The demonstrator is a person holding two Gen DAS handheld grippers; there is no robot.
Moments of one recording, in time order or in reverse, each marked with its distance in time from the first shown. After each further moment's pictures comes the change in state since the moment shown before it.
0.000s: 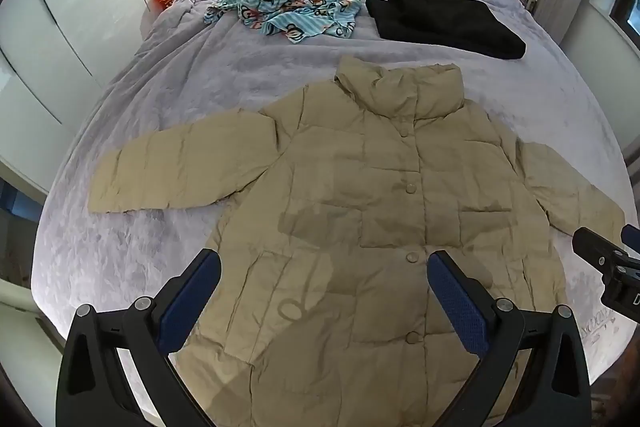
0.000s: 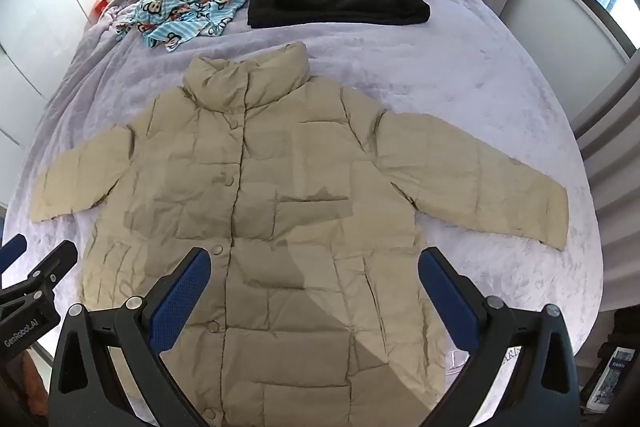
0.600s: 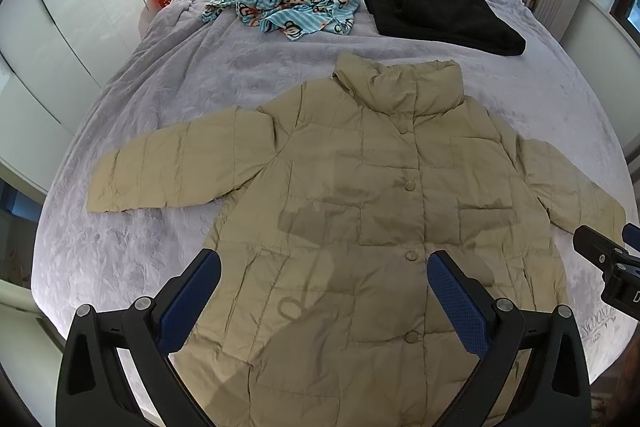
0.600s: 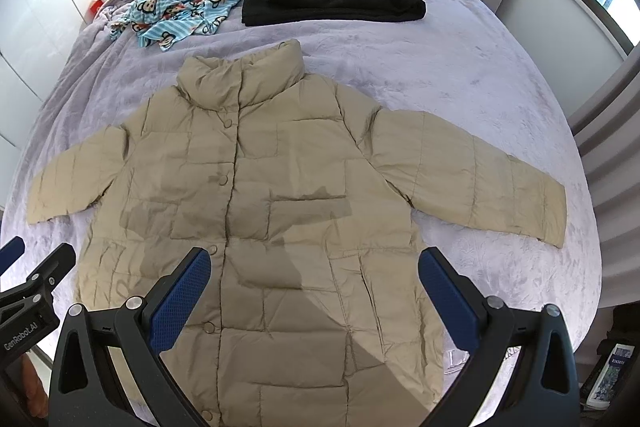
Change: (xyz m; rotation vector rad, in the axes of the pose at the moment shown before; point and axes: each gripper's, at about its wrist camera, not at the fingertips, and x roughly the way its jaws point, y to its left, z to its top) left arm 0.003 -0.001 0.000 -0.003 0.005 -0.001; right arm 0.000 -0.001 -0.001 0.008 0.005 -0.011
